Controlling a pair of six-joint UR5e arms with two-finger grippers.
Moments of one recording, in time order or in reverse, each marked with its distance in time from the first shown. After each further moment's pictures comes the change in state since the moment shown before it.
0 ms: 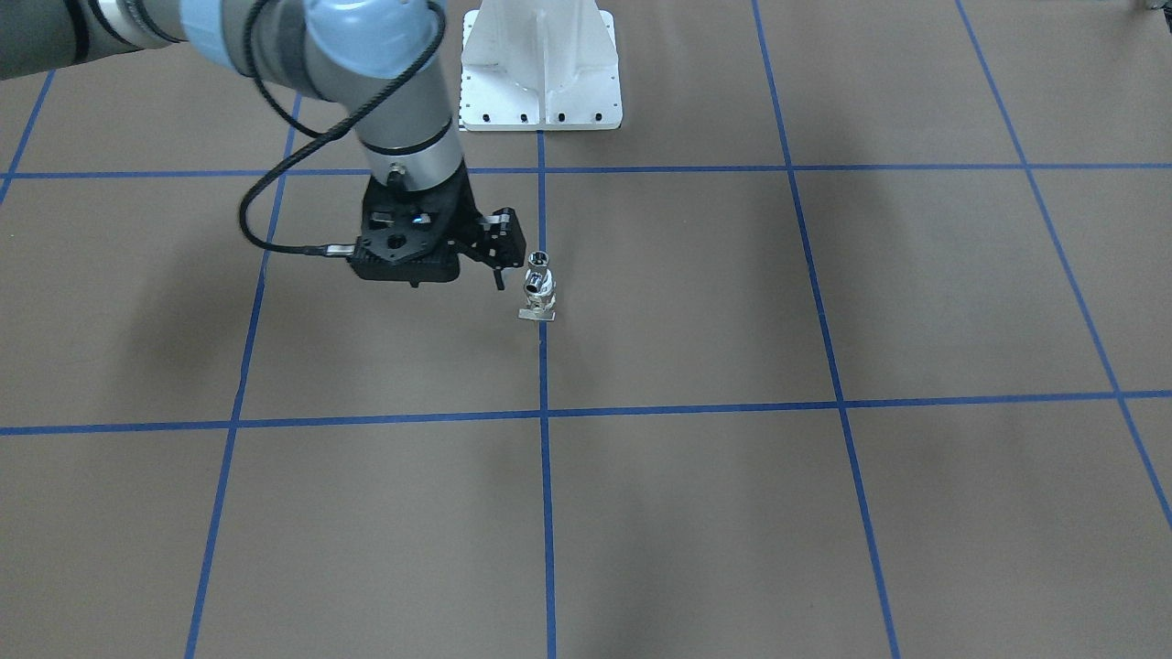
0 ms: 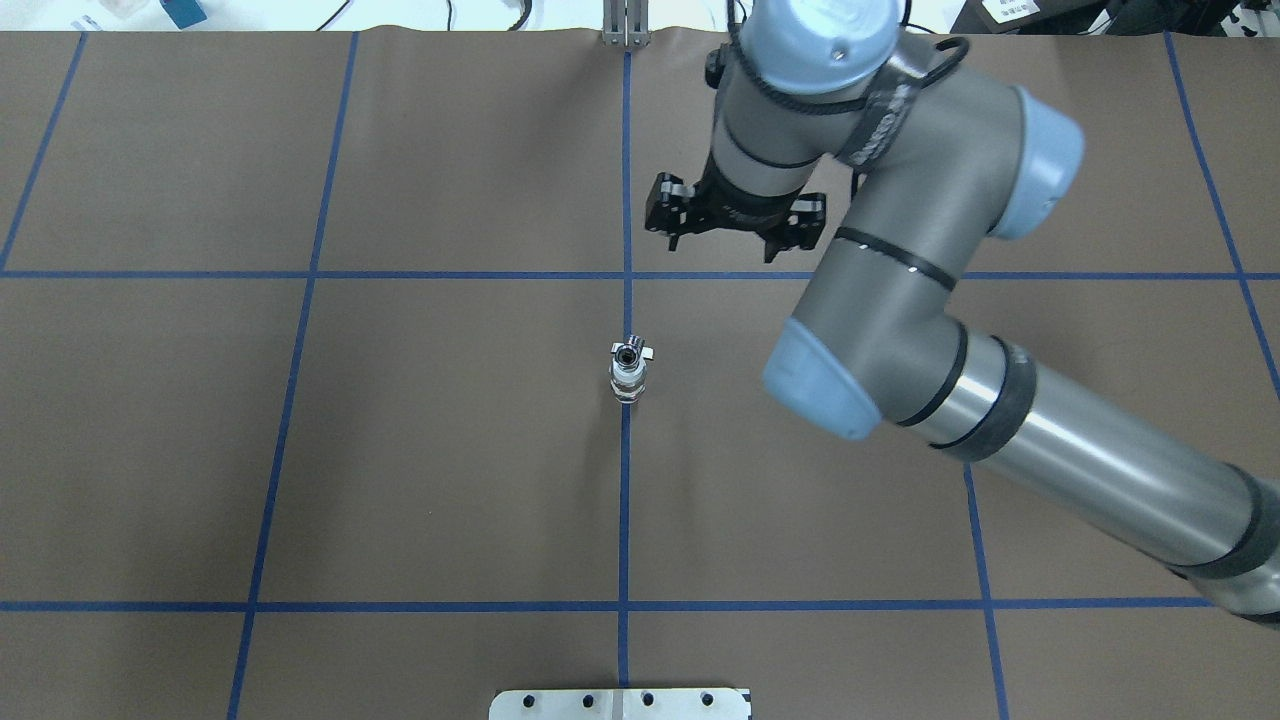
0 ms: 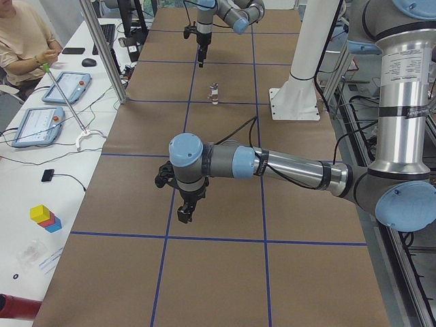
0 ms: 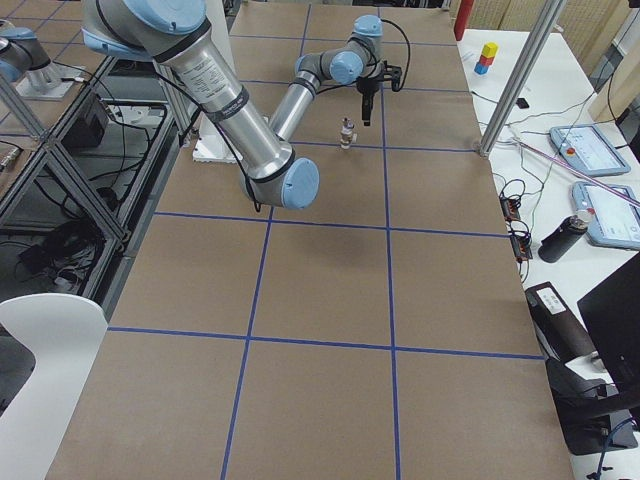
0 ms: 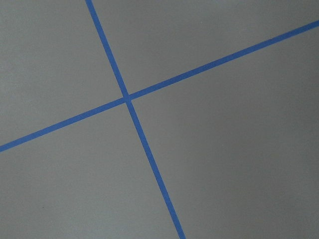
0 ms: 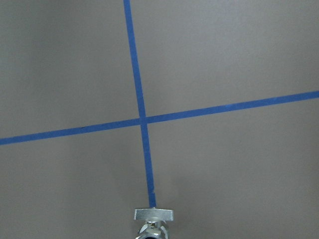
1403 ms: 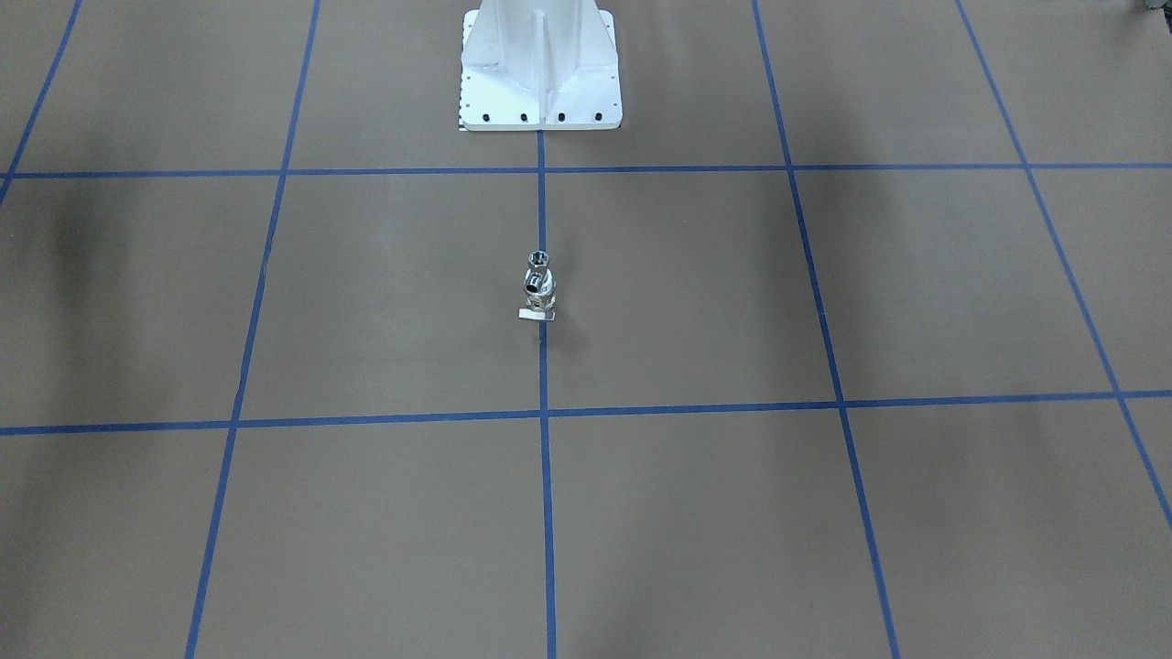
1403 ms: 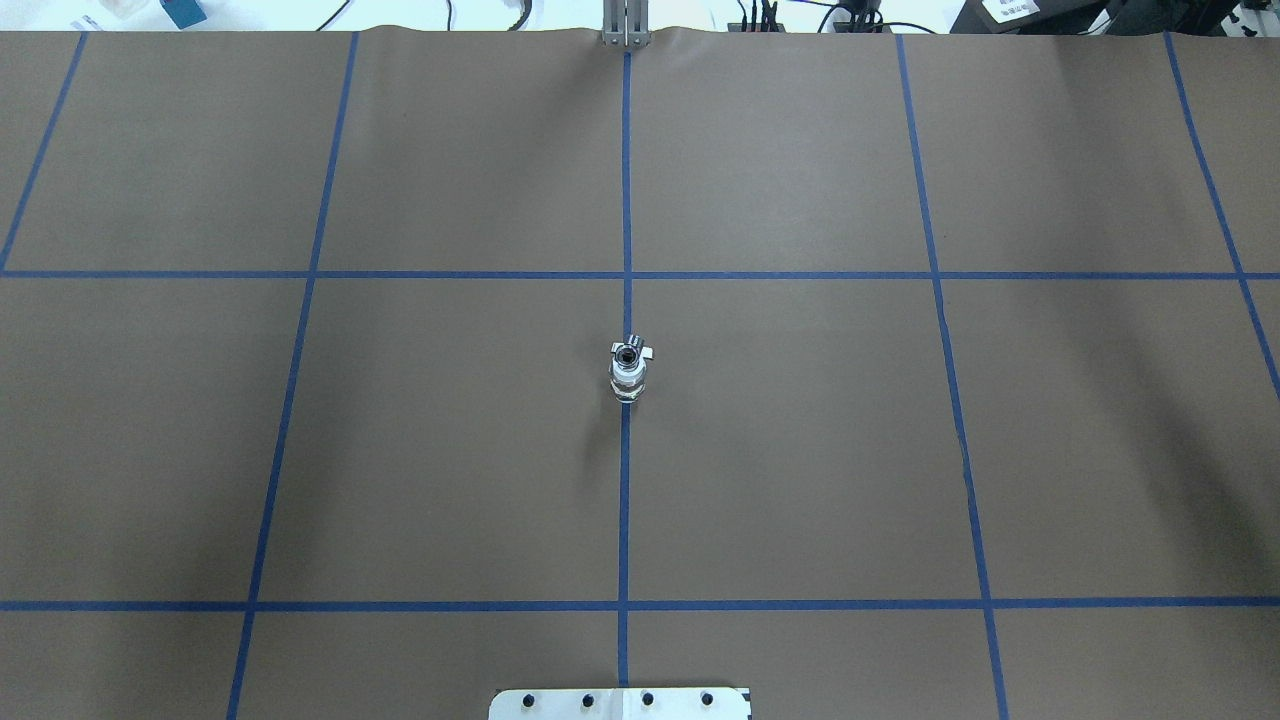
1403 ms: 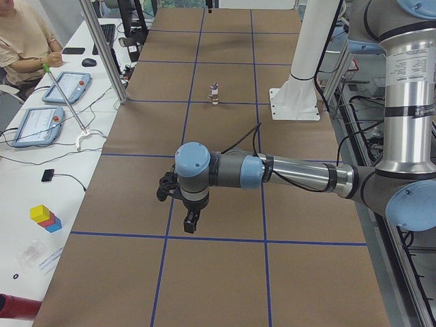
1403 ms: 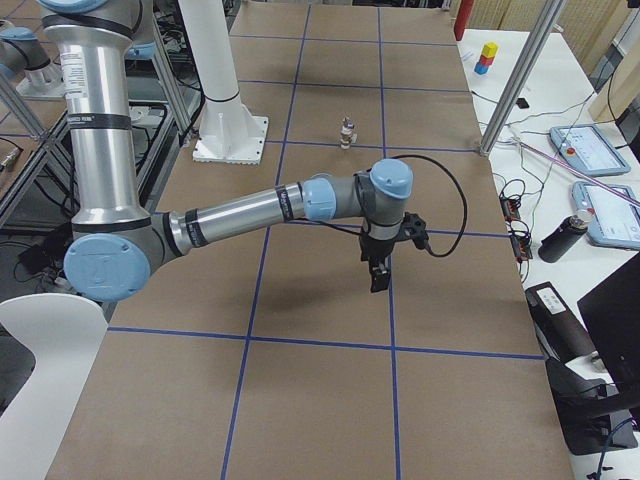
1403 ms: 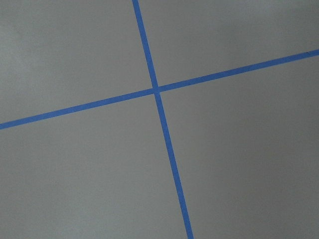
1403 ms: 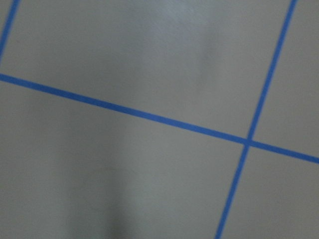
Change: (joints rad) left arm -0.029 0.039 0.012 -0.067 0.005 -0.176; right arm 0.661 -0.744 0.065 0.009 0.209 -1.162
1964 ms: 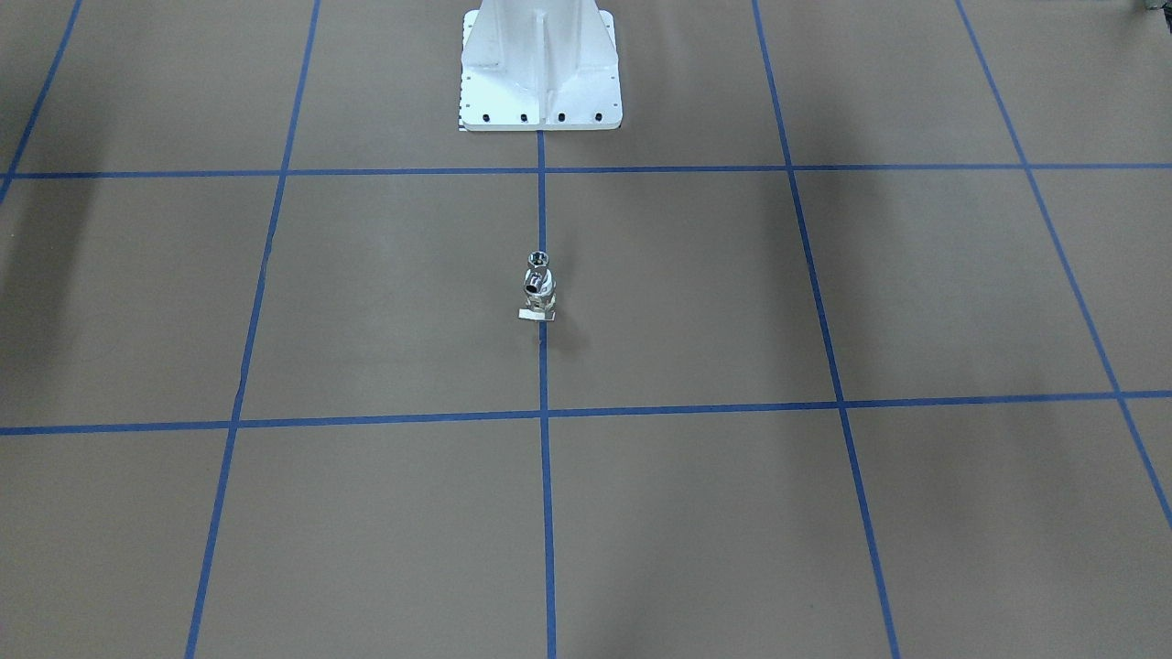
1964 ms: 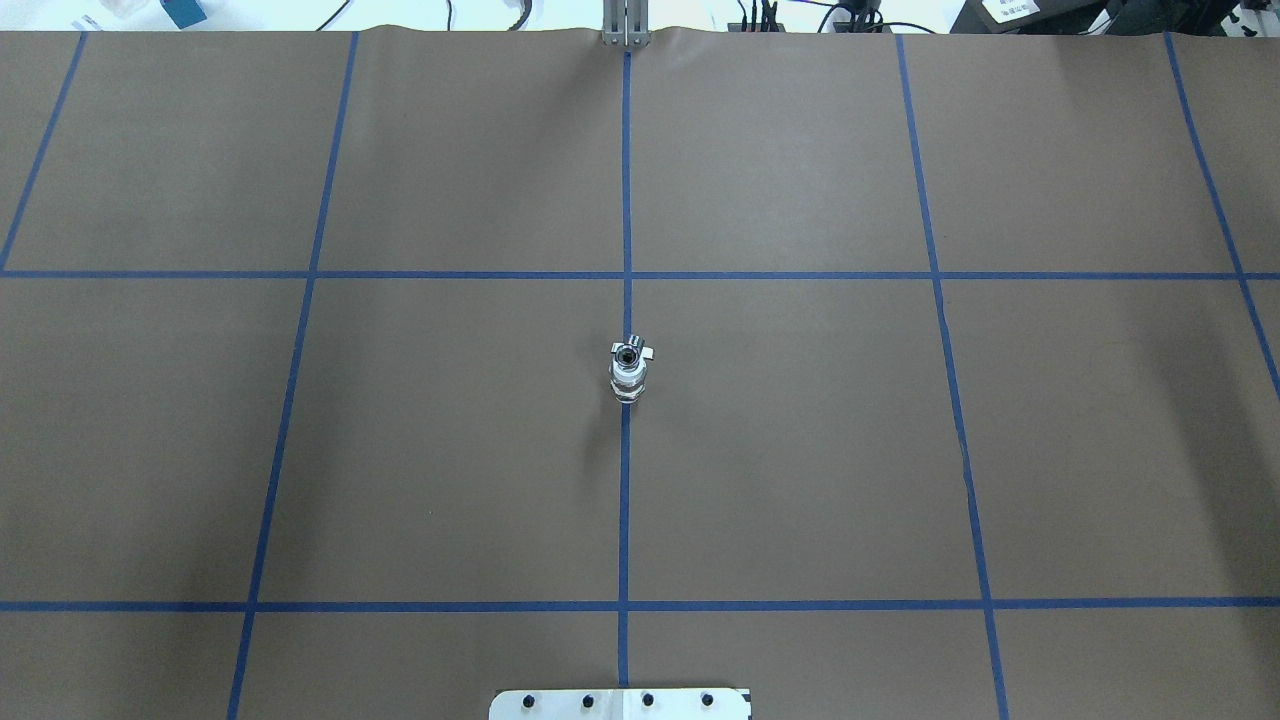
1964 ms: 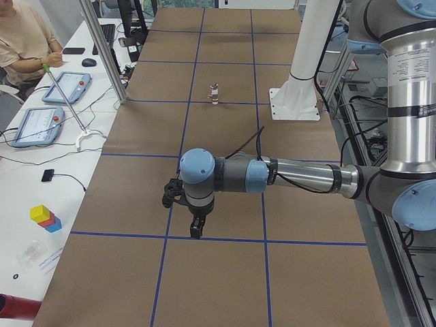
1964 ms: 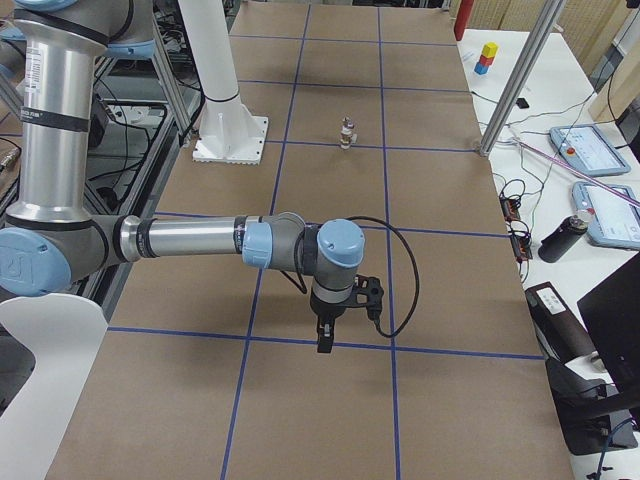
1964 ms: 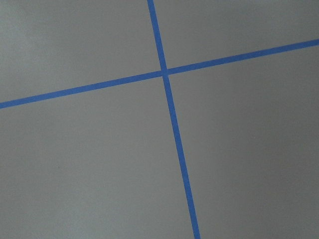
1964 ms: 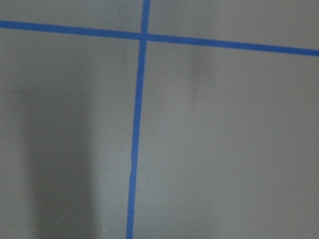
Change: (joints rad) left arm -0.001 0.034 -0.002 0.002 0.006 0.000; right arm 0.155 -0.190 -0.007 0.003 -0.004 -0.024
